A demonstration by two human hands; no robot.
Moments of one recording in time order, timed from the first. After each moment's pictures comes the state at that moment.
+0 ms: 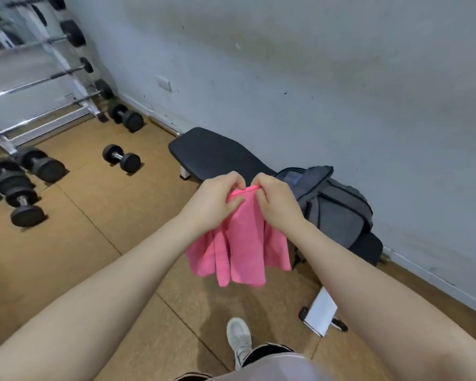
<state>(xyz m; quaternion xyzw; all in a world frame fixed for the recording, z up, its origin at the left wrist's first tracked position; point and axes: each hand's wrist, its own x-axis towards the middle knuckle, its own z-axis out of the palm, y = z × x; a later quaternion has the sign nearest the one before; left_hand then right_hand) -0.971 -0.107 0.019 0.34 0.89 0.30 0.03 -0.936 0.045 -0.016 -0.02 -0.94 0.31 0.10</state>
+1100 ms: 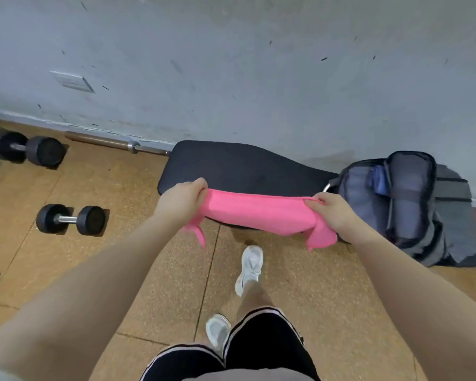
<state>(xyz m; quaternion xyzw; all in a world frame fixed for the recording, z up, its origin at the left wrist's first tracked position) -1.591 -0.197 -0.157 0.43 0.88 0.11 0.18 -1.358 0.013 -0.176 -0.46 -0.76 0.45 0.00</state>
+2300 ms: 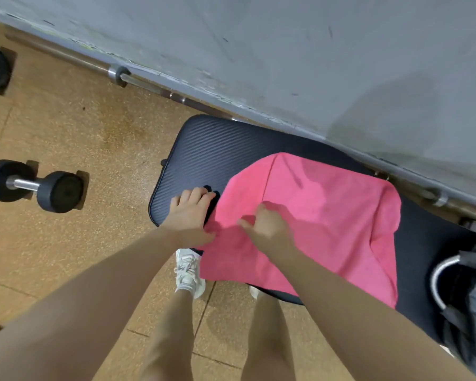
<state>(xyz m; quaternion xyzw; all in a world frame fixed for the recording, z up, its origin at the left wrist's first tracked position) -1.797 -0.121 -0.442 0.38 0.82 0.00 0.42 -1.681 0.012 -0.441 -0.37 -0.79 0.35 -0.35</state>
